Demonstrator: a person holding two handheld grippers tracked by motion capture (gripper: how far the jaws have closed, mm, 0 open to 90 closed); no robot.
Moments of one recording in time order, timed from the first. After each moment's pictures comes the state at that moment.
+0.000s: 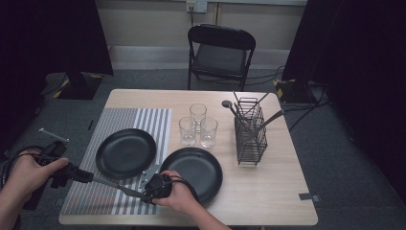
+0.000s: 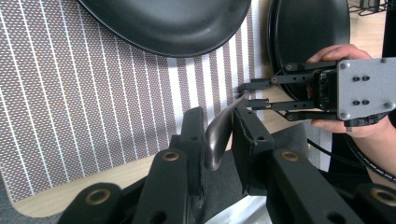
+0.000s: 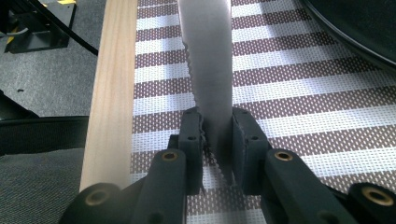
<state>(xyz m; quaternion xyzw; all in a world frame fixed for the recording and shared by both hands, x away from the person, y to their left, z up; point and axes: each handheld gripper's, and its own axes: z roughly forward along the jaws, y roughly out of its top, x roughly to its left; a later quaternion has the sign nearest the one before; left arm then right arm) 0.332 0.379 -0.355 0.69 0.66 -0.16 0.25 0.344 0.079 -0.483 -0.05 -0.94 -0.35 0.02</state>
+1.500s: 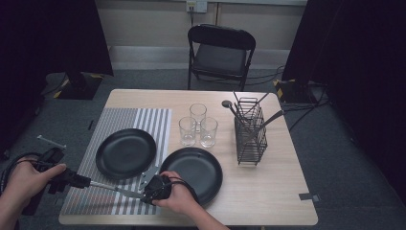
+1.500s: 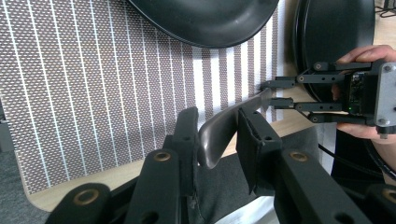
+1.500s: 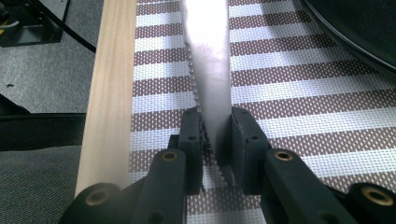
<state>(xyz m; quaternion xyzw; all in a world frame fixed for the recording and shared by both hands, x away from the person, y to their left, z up) 0.326 0.392 -0.376 0.68 0.68 -0.16 0.24 0.340 0.079 -0.483 -0.04 -0.94 -0.34 0.01</state>
